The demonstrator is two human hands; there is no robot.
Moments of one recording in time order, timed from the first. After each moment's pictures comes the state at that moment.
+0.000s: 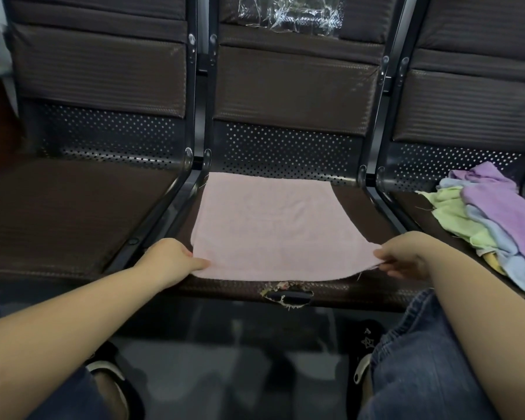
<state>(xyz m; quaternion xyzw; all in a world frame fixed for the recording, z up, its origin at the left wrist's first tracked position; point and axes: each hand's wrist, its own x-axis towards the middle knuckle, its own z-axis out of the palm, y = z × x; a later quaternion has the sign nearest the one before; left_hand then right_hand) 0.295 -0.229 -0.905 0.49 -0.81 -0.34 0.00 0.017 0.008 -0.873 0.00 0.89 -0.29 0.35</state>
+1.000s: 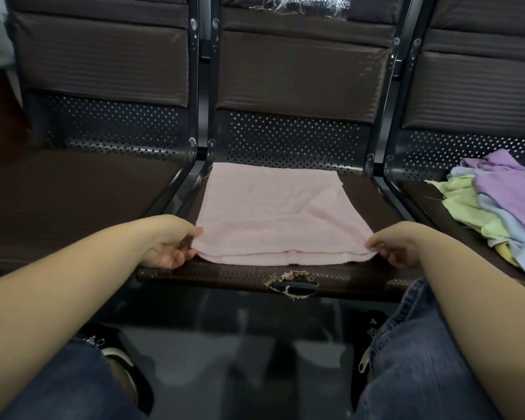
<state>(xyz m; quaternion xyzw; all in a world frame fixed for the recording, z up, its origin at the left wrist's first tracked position) 0.281 -0.259 -0.895 0.56 -0.56 -0.62 -0.05 0.007 -0.009 -0.893 0.00 0.89 -0.27 0.37</state>
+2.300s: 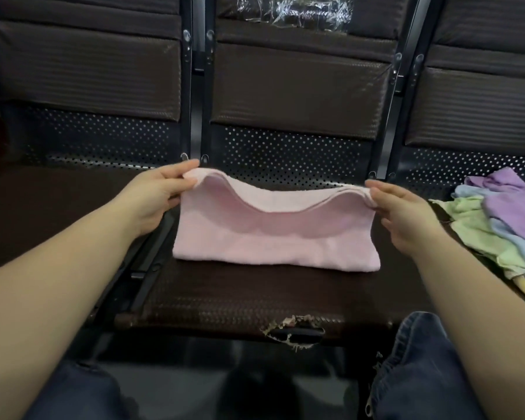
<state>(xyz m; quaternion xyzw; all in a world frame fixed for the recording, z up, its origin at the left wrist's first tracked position) 0.232 -0.321 -0.860 0.34 -0.63 -0.66 0.23 -0.014 -0.062 -0.863 -0.16 0.73 -0.63 0.20</state>
